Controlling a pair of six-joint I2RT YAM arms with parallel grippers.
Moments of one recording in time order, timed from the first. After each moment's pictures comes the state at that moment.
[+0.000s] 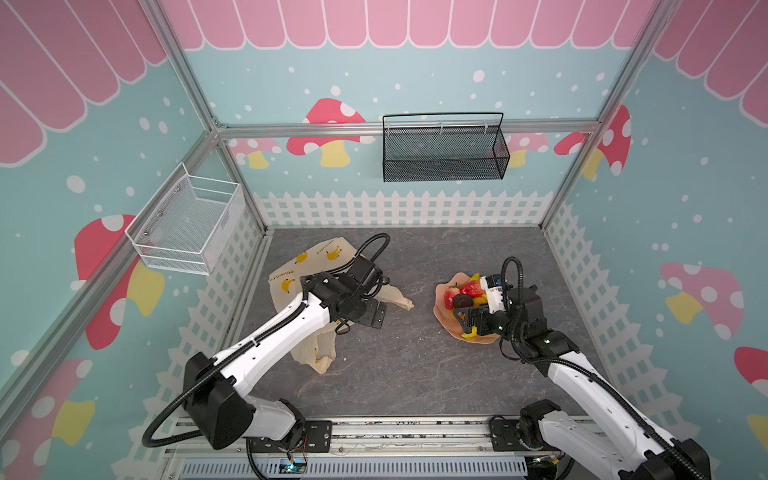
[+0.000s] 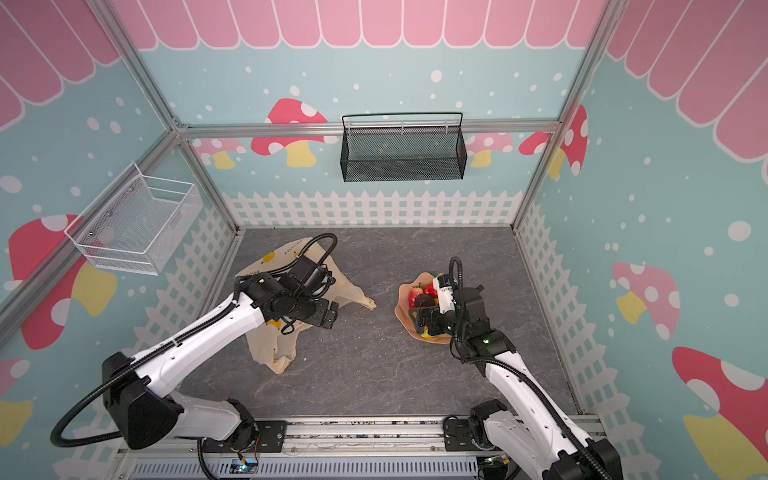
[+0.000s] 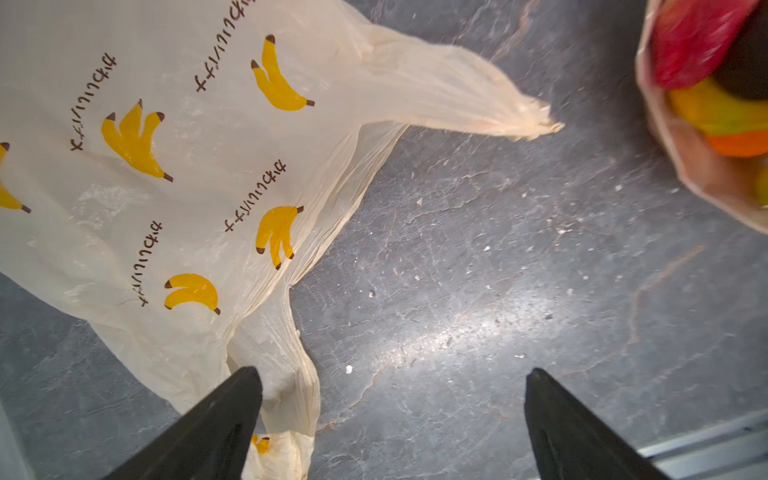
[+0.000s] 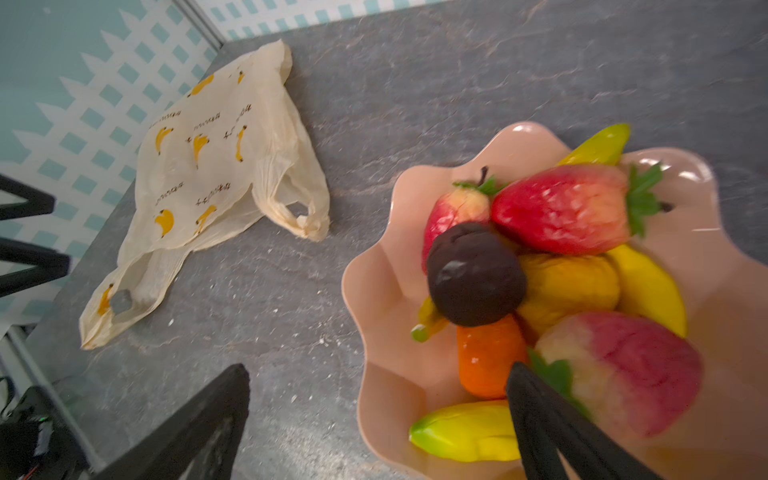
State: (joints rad) left arm -0.65 1.45 1.30 -1.07 -0.16 -0.33; right arm 0.35 0.93 0.61 -0.30 -0.27 0.27
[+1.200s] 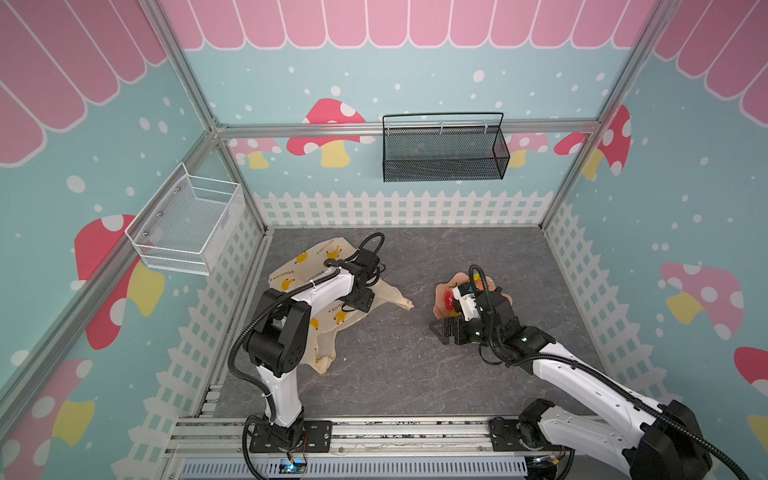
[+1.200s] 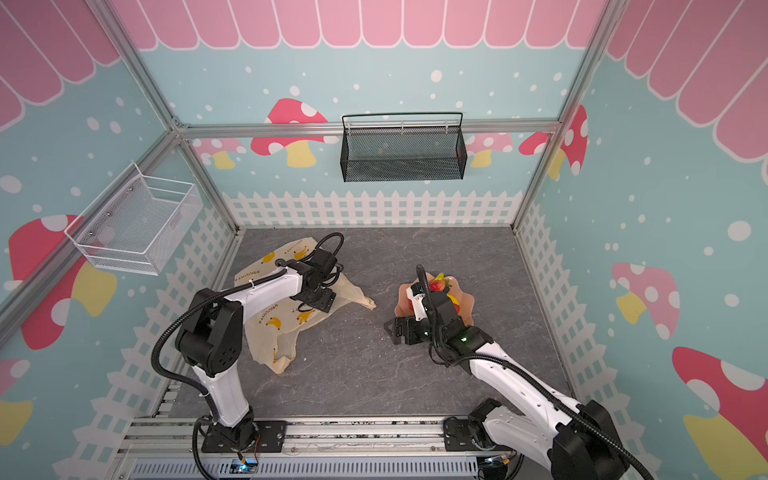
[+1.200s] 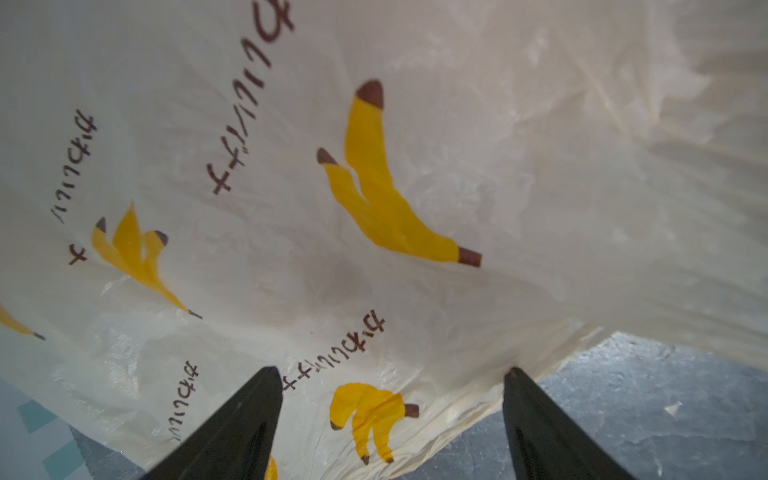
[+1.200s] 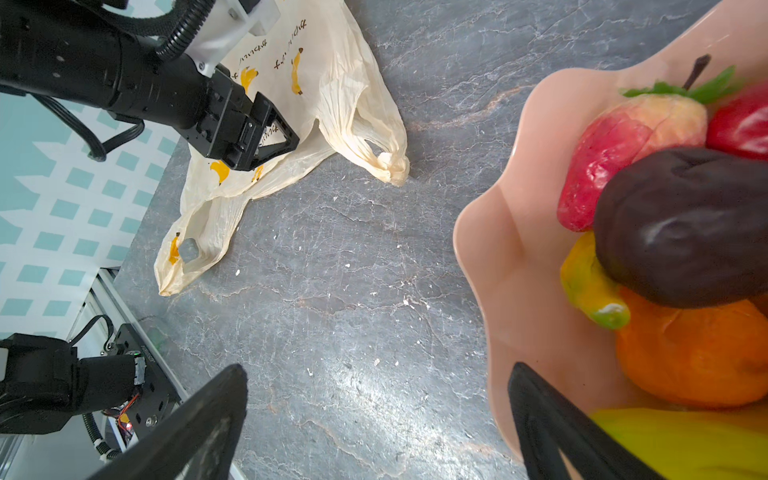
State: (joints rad) left arm -0.43 1.88 1.34 -0.80 -0.28 -0.11; right arm 0.59 1.05 0.65 -0.29 -0.23 0.44
